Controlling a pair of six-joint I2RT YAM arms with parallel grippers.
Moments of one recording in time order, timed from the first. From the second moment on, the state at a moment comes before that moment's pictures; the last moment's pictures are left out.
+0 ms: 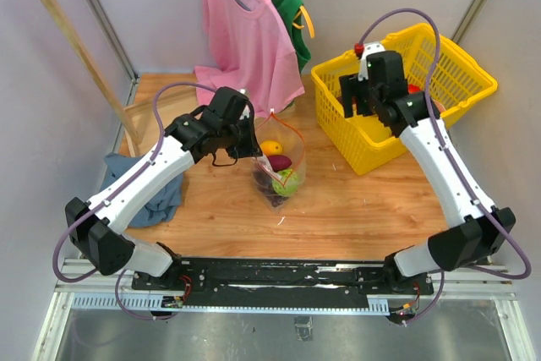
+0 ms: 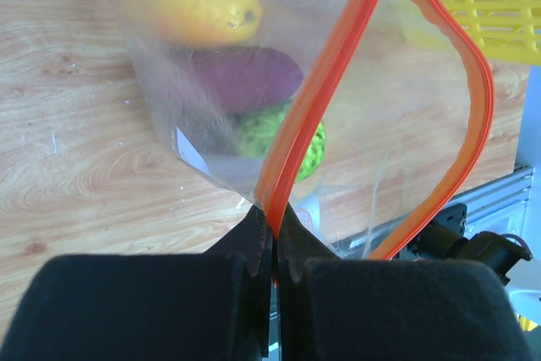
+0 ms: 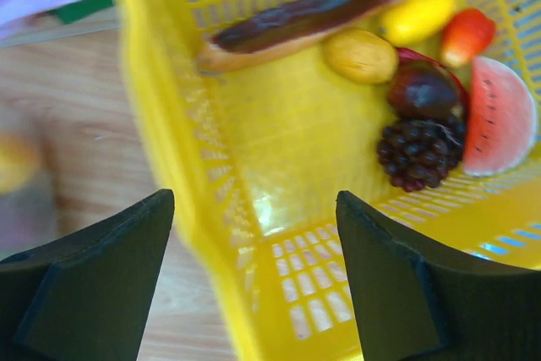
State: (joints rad) left arm -0.66 1.40 1.41 -0.84 0.02 -0.70; right arm 0.41 1.42 1.59 -0.78 0.23 0.00
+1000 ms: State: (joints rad) left arm -0.66 1.41 1.41 -0.81 0.04 -0.69; right arm -0.05 2.12 1.80 -0.82 0.31 -0.02
